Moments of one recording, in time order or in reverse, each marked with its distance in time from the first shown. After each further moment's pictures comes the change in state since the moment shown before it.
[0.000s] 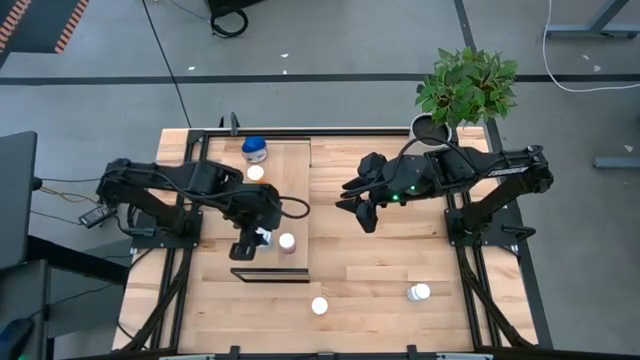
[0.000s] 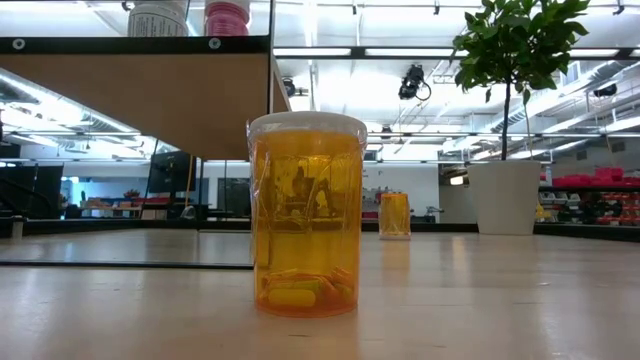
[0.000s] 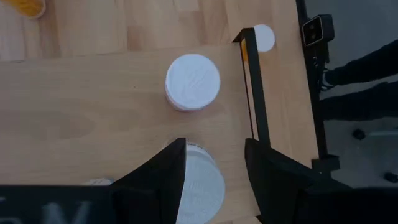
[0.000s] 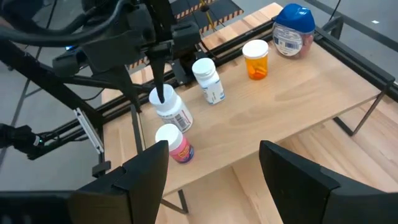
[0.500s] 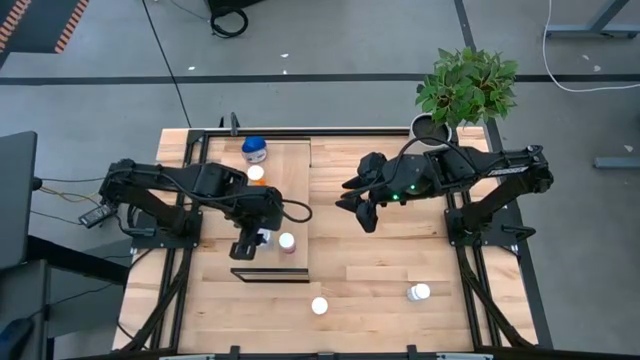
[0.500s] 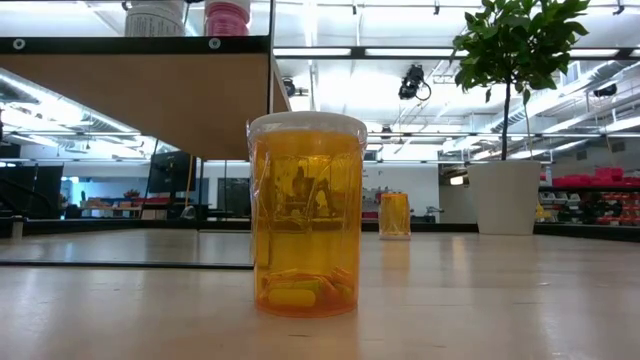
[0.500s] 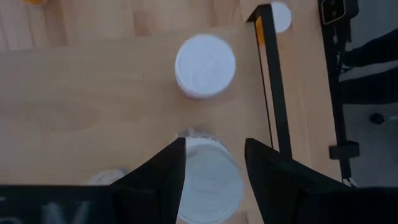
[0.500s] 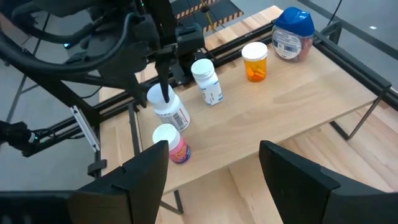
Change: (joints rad) left arm 0.002 0.024 0.000 -0.045 -0.034 0.046; right arm -0.001 0.000 0.000 0.001 0.000 -0.029
